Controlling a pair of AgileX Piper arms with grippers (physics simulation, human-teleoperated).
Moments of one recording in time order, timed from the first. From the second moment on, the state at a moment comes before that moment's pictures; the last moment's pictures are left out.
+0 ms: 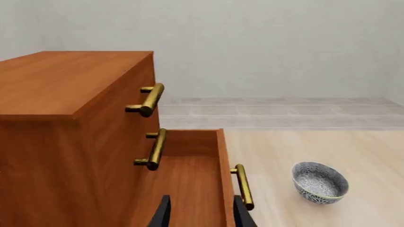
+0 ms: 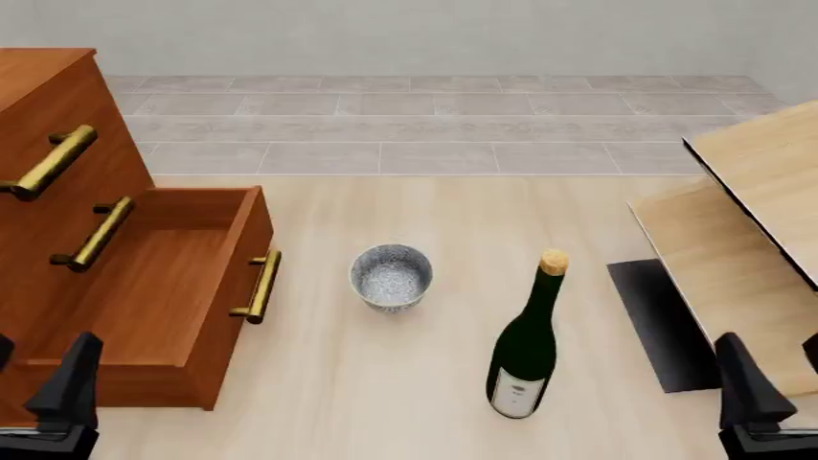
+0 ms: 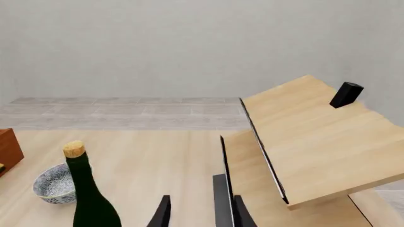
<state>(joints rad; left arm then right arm) 0.00 0.00 0.00 0.00 0.00 0.00 0.00 0.00 0.00 0.00</state>
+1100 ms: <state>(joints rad) -0.18 0.47 -0.09 -0.28 0.05 0.00 0.01 0.00 0.00 0.00</state>
